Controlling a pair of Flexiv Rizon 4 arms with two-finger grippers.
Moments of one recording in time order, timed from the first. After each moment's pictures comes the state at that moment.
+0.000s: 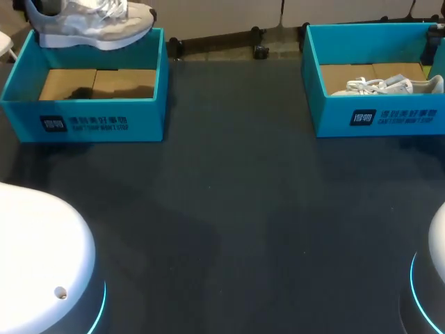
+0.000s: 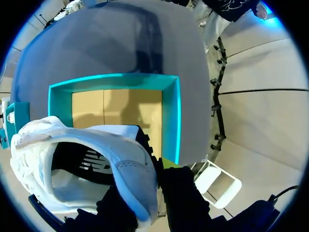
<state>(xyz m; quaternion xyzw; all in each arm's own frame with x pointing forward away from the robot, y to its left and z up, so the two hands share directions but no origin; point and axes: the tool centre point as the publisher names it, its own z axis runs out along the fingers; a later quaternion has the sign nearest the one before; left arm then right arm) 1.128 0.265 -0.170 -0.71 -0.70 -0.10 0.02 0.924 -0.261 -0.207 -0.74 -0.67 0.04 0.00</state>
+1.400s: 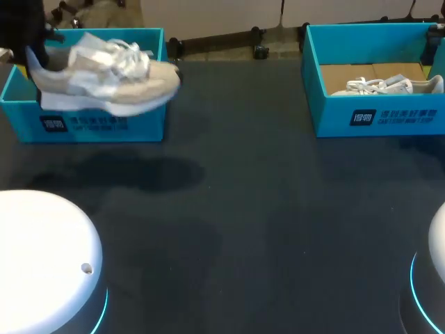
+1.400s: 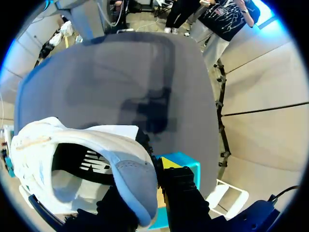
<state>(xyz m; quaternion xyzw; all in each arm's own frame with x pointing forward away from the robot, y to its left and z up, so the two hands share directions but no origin) 0.889 0.185 -0.155 -0.74 -0.67 -0.04 0.08 0.924 -0.261 -0.207 -0.74 -0.67 0.04 0.00</state>
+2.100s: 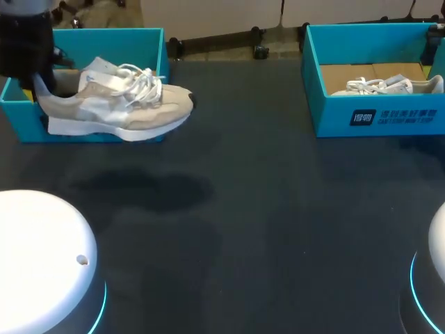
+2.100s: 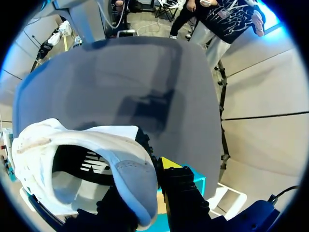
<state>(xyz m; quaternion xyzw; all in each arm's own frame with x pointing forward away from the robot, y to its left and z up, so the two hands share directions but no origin) 0.832 0.163 -0.161 -0.74 -0.67 -0.04 0.08 0.924 -0.261 -0.207 -0.74 -0.67 0.04 0.00</state>
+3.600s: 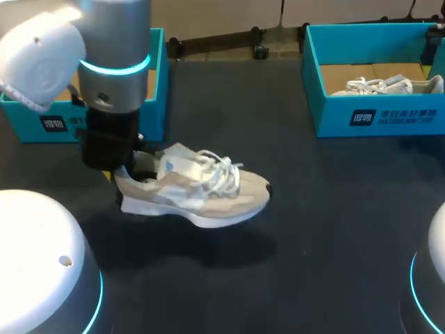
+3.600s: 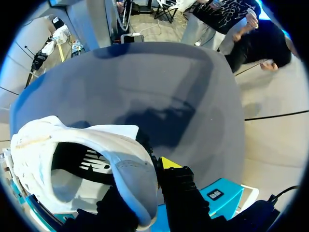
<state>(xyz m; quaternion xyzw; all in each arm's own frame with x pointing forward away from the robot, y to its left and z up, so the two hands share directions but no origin) 0.713 0.021 -0.250 -0.76 -0.64 -0.04 0.09 0.924 -0.261 -0.207 -0.74 -0.67 0.04 0.00</state>
